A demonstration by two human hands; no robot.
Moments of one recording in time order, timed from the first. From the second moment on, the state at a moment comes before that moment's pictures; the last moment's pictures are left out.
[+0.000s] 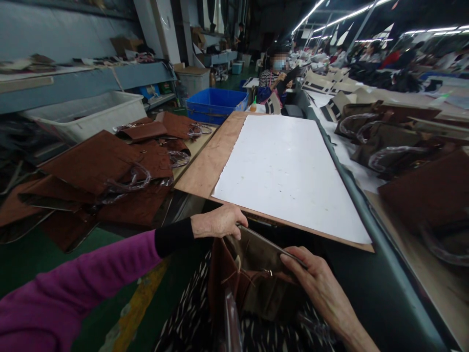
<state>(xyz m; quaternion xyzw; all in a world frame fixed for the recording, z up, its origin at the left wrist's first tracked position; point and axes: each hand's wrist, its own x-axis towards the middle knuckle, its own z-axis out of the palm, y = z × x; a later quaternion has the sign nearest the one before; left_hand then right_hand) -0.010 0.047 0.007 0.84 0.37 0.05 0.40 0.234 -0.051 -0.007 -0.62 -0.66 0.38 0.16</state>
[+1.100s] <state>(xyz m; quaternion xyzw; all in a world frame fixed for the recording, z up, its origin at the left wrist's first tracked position) 0.002 0.049 0.001 0.81 0.44 0.07 0.38 0.231 -0.050 0.000 -0.62 -0.65 0.40 0.19</state>
